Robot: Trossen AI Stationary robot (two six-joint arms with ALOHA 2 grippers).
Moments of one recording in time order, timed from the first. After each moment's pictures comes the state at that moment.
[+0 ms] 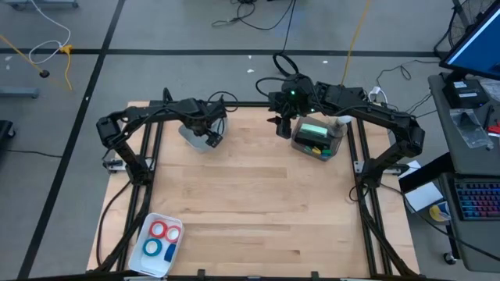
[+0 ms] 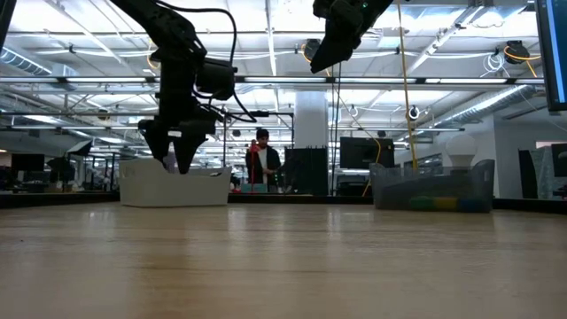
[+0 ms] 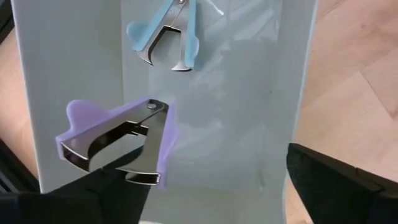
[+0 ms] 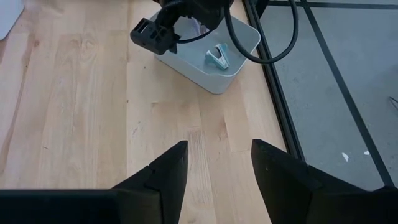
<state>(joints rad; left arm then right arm) 0.54 1.66 1.15 -0.99 -0.16 -0.36 -0.40 1.55 1.56 -0.75 -0.11 -0.27</state>
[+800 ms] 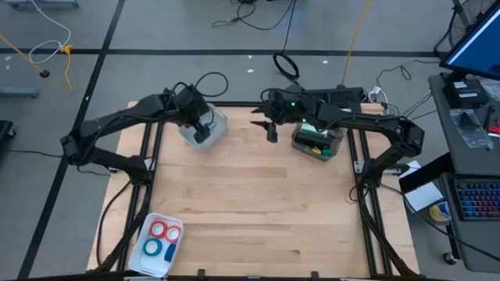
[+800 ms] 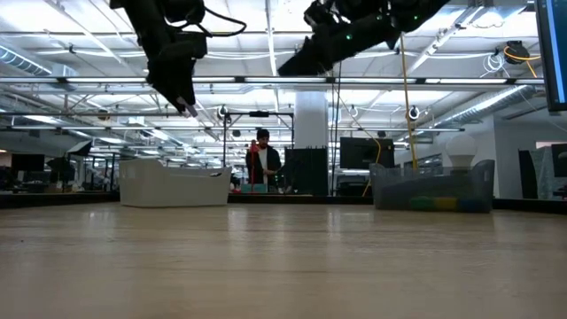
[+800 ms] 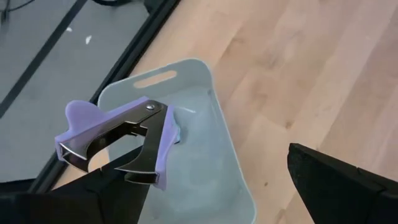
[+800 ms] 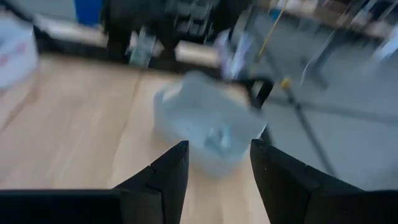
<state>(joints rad) 0.53 1.27 1.16 -0.89 -0.08 0.03 -0.40 1.56 1.21 -0.01 -0.24 -0.35</state>
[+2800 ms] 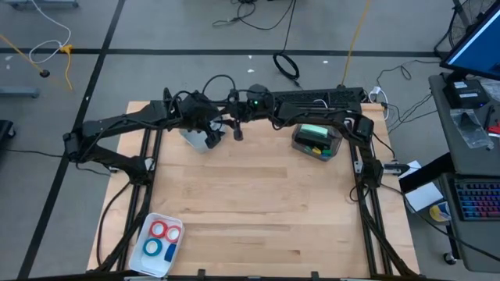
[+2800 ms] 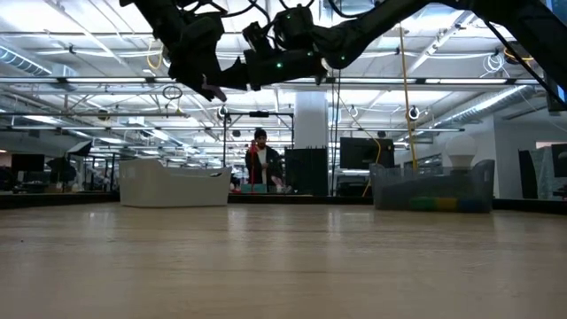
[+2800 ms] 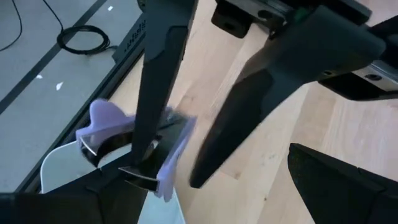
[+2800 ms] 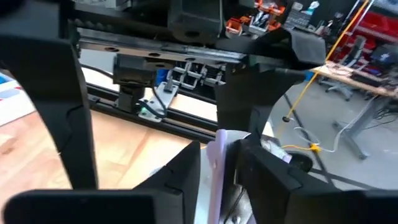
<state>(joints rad) 0.40 1.29 1.15 -0.68 -0.05 -0.05 -0.37 2.06 1.62 0.27 -0.44 -0.37</state>
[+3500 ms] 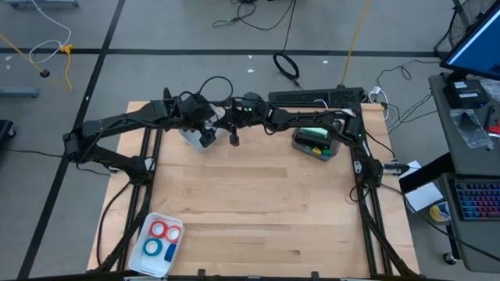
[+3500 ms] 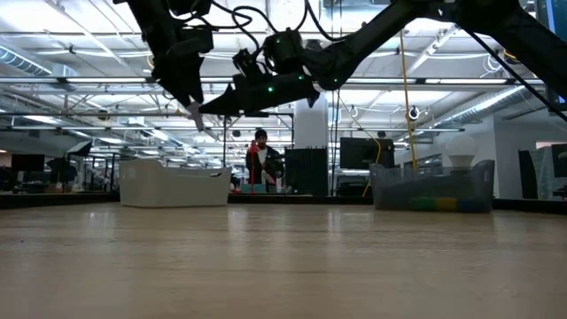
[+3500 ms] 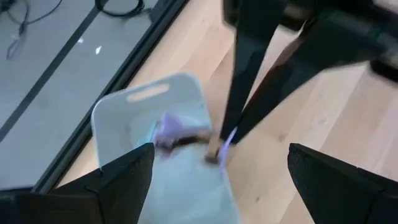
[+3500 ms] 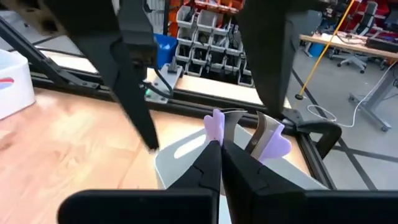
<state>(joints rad) 0.42 1.29 1.16 -0.83 -0.18 -0.06 -0.37 2.16 1.62 0.32 -0.42 -0.27</state>
